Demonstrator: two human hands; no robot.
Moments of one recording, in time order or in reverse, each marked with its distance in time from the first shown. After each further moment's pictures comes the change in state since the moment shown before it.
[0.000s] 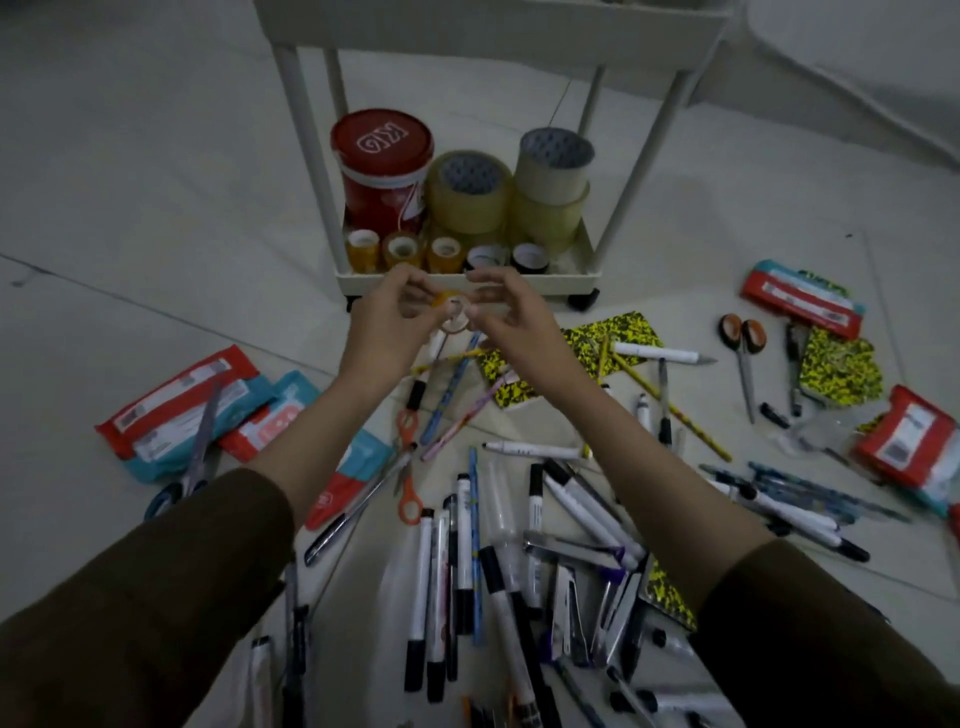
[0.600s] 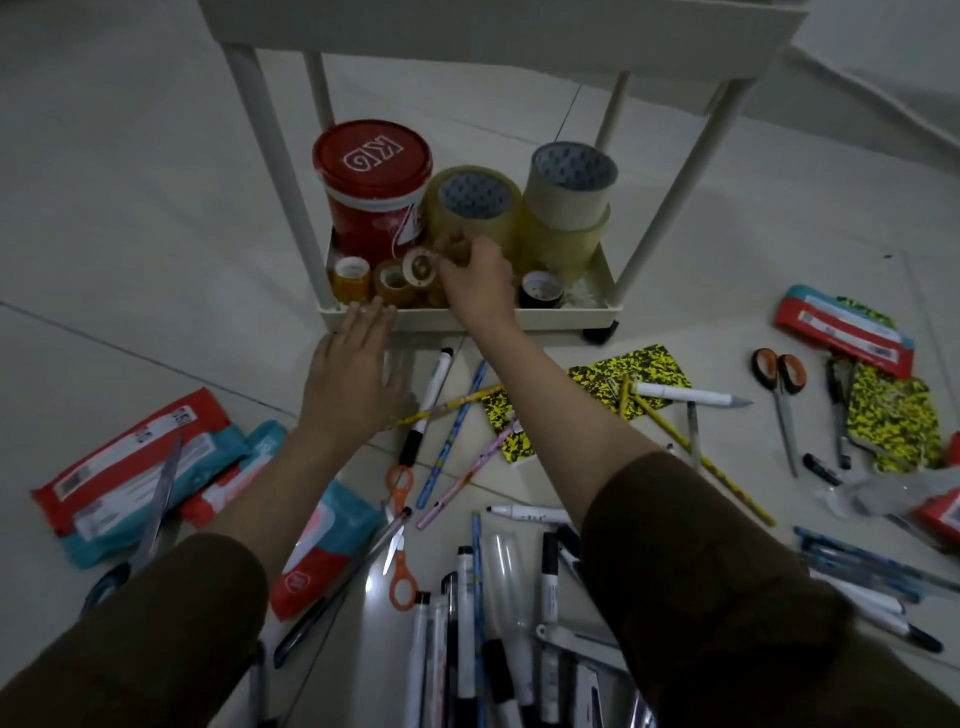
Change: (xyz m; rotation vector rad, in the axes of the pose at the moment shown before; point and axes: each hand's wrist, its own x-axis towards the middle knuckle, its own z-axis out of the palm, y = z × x) left_hand 0.041 -0.071 -0.006 0.841 -0.158 0.122; right_hand 0.114 -0.003 0.038 -0.223 0.254 0.145
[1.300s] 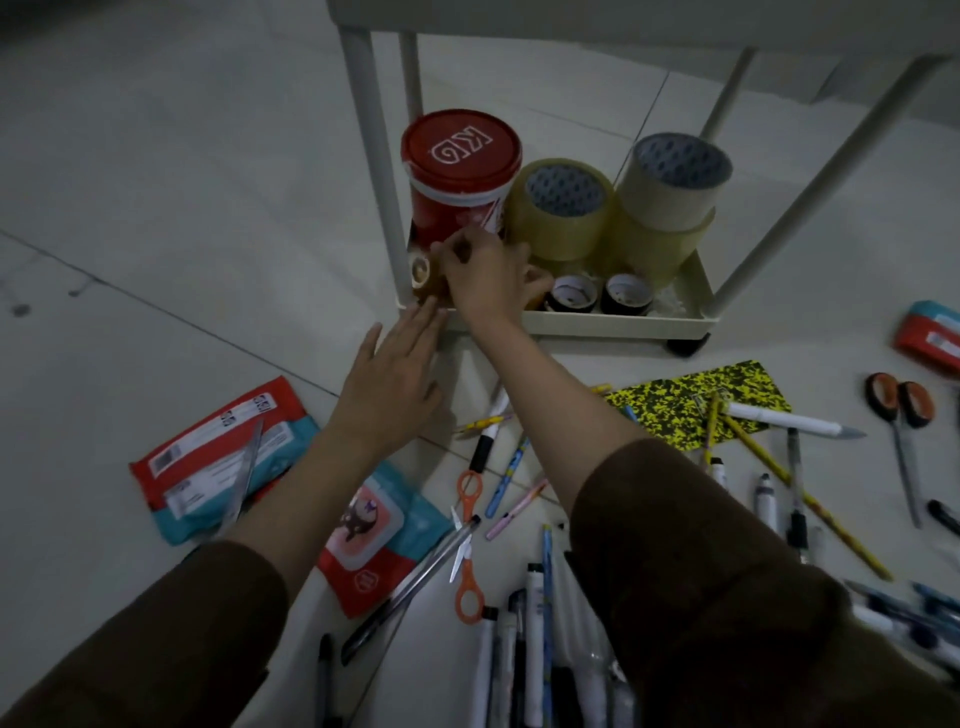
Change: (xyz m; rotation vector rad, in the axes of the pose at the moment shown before) left_hand -0.011 -0.028 -0.017 0.180 -0.095 0.062; right_hand 0.010 -0.017 0.068 -0.234 0.030 -0.036
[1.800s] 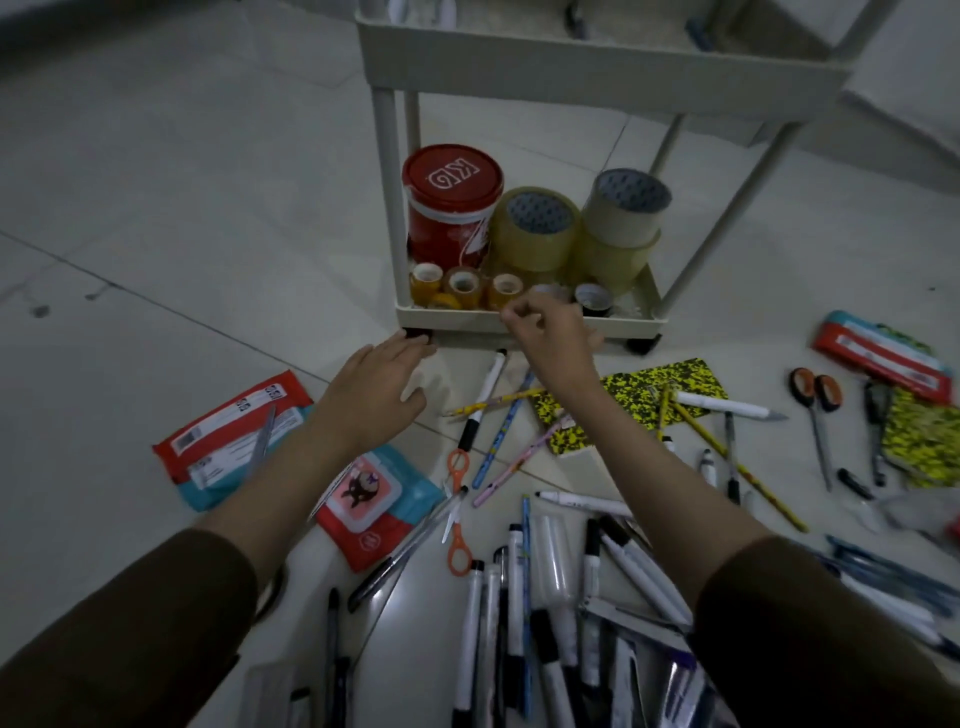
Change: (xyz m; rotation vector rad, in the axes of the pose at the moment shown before) left_hand -0.037 0.000 -0.033 -0.220 -0.050 0.074; right_hand -0.059 0.052 -0.075 0.051 -0.083 -0.118
